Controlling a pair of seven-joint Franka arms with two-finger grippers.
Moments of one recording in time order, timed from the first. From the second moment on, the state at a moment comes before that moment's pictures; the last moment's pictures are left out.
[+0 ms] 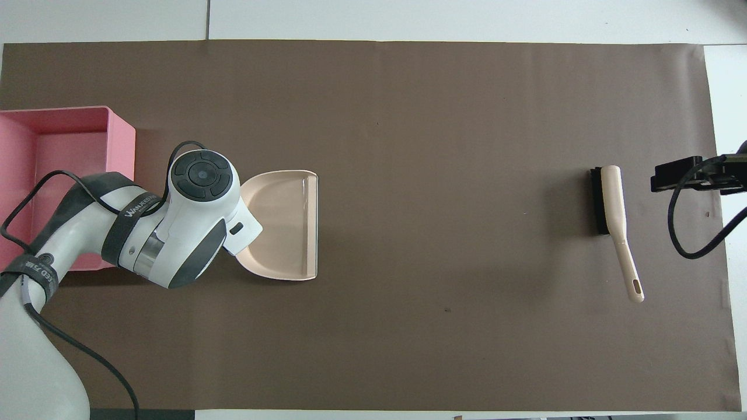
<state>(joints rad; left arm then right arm) -0.34 0.15 -0.06 -2.10 0.33 2.05 1.07 -0.12 -0.10 0.08 -1.69 0.00 1.60 0.05</state>
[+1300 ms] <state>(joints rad) -0.27 0.03 -0.04 -2.08 0.31 1.84 0.51 0.01 -0.09 -0.06 -1.58 -0.07 1.43 0.08</state>
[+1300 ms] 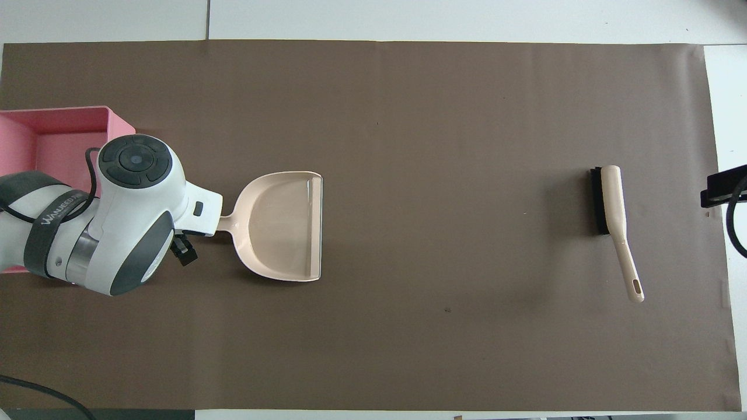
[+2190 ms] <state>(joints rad) -0.06 0.02 -0.03 -1.65 0.01 1.64 -0.02 0.01 0.01 -0.05 -1.49 -0.08 1.41 0.08</state>
